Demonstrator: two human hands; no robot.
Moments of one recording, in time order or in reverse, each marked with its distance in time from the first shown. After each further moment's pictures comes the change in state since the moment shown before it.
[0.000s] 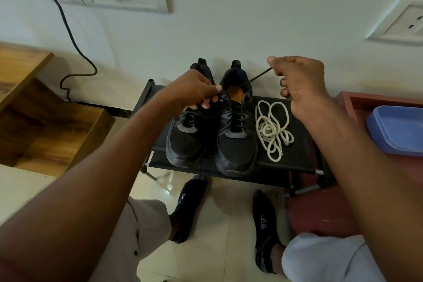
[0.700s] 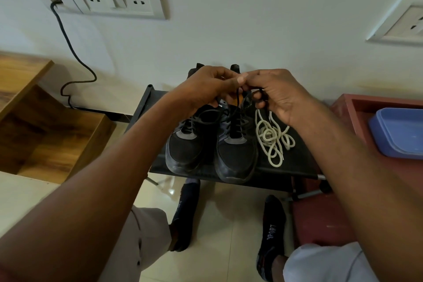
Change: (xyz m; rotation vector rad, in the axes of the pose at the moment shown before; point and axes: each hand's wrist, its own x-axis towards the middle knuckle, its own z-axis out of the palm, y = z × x) left_hand 0.008 0.024 0.015 -0.285 -0.119 0.190; right_hand -0.001 0.005 0.017 -0.010 -0.399 0.162
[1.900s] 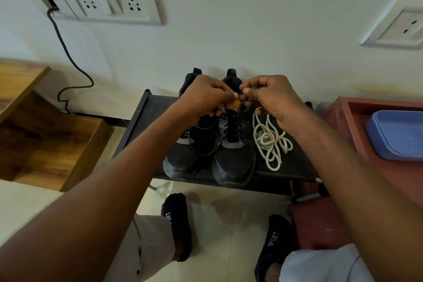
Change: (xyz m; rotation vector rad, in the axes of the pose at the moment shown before) left_hand 0.006 -0.008 0.012 0.080 0.152 -0.057; right_hand -0.003 0.008 -0.001 -0.296 0.101 -0.117
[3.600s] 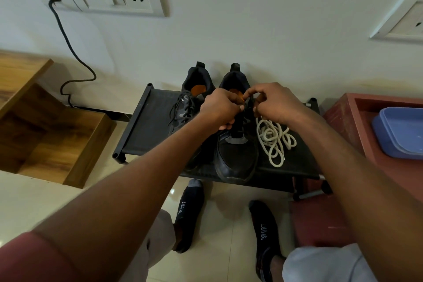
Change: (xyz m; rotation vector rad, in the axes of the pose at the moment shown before) left_hand 0.005 -0.020 0.043 0.130 0.026 -0.182; right_hand 0.013 0.025 -0.005 -0.498 -0.172 -0.069
